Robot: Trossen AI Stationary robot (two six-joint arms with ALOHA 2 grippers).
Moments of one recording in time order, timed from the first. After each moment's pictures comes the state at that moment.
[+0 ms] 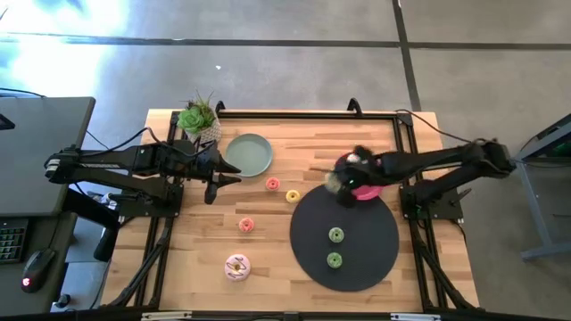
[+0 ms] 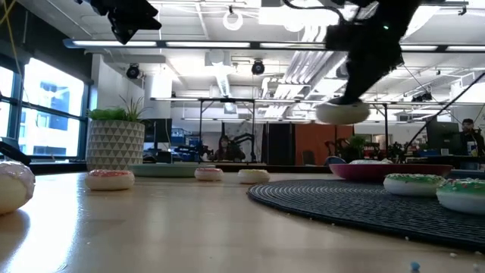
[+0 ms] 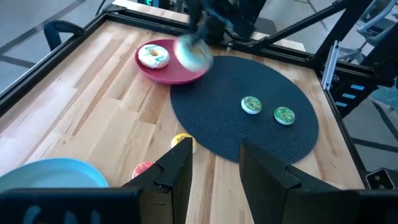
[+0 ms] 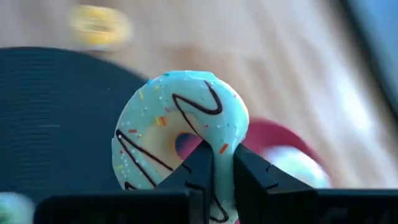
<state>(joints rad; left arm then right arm) 0.00 0.77 0.78 -0.42 -0.04 -0.22 0.01 1.28 0.92 -0.76 0.38 0.32</state>
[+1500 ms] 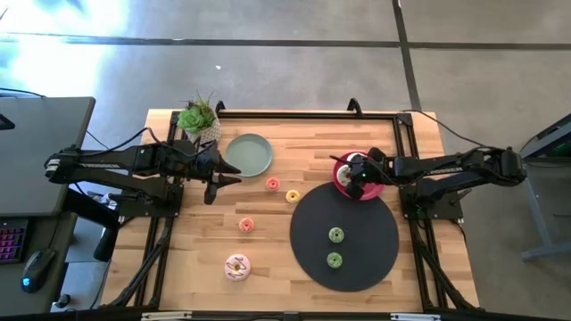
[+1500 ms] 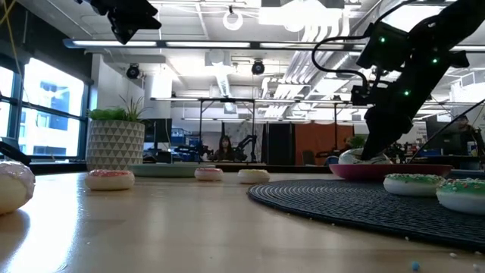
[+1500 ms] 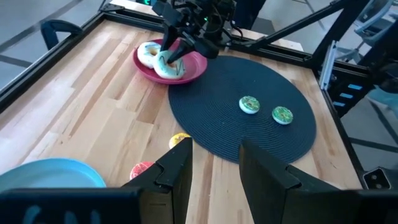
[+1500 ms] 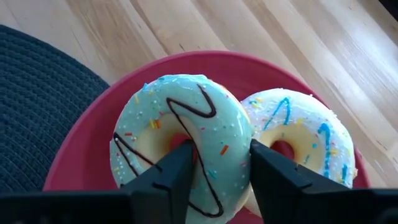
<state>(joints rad) 0.00 0.77 0.78 -0.42 -0.03 -0.22 -0.20 1.15 0.44 -0.32 0.34 0.30</state>
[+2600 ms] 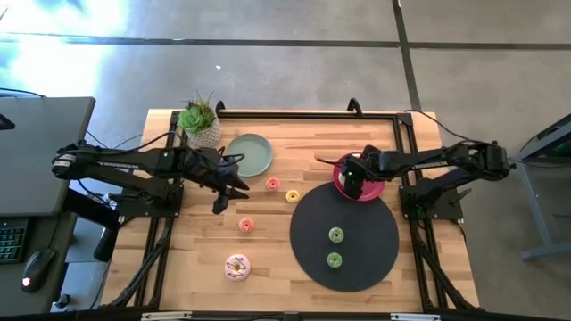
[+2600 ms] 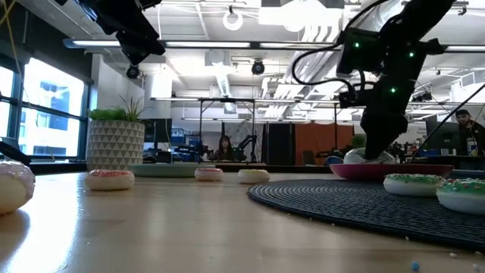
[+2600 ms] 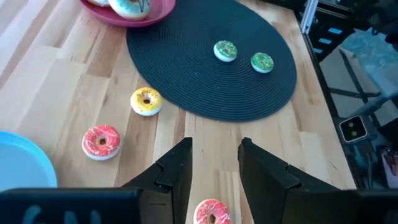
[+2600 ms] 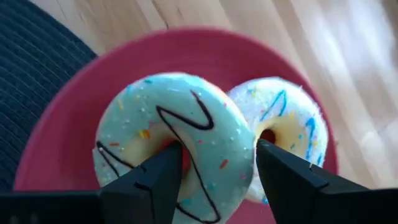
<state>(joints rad) 0.00 0.97 0.78 -0.42 0.15 -0.21 -0.20 1.33 0.65 -0.58 0.35 0.27</state>
